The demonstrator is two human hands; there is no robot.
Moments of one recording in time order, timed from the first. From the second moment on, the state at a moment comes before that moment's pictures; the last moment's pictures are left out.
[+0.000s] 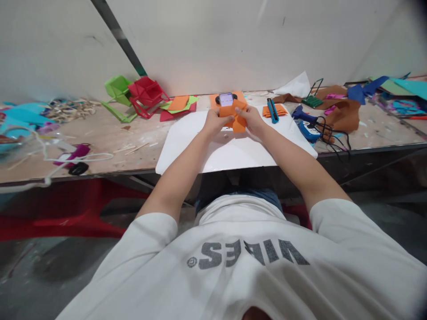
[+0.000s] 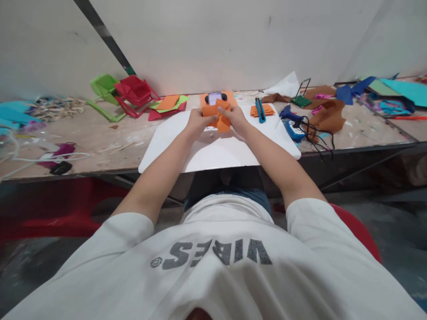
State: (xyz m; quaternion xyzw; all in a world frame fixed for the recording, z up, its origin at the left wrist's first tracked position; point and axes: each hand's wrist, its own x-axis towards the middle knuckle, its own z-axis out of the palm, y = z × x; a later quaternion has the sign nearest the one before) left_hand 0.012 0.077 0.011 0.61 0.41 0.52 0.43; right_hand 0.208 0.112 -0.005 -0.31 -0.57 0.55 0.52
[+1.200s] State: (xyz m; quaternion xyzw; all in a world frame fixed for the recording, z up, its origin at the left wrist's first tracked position) left_hand 0.007 0.074 0.012 0.61 0.44 0.49 0.44; right_hand 0.227 0.125 0.005 -0.36 -0.62 0.47 0.51
